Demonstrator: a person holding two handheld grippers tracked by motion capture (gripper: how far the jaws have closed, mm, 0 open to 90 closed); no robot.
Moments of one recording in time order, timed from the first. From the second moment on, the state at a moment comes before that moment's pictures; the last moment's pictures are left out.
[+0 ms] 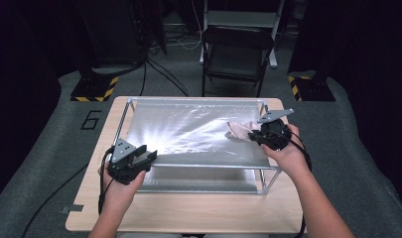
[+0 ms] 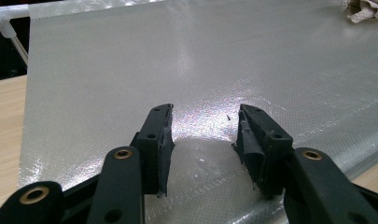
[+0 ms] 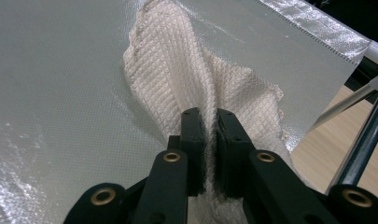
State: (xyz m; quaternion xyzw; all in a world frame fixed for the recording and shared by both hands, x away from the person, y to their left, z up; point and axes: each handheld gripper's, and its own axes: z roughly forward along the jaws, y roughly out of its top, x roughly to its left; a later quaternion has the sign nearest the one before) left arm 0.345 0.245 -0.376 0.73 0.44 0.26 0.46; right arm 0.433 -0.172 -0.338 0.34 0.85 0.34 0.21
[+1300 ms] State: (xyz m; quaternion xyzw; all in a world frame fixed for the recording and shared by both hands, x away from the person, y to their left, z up) left arm 0.341 0.249 -0.378 0.72 0.43 0.26 0.47; right arm 0.371 -0.284 -0.490 0.58 0.72 0.33 0.17
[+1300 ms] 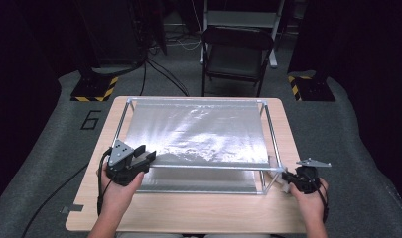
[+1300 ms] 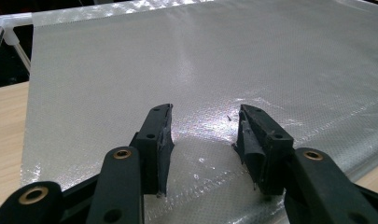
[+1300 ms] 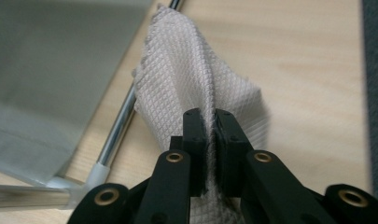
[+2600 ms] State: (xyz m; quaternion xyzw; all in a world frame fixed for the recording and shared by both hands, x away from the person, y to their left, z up) left arm 0.356 0.268 -0.379 0.71 0.44 0.27 0.48; right arm 0.345 -0.218 -0.483 0.45 0.79 0.38 0.16
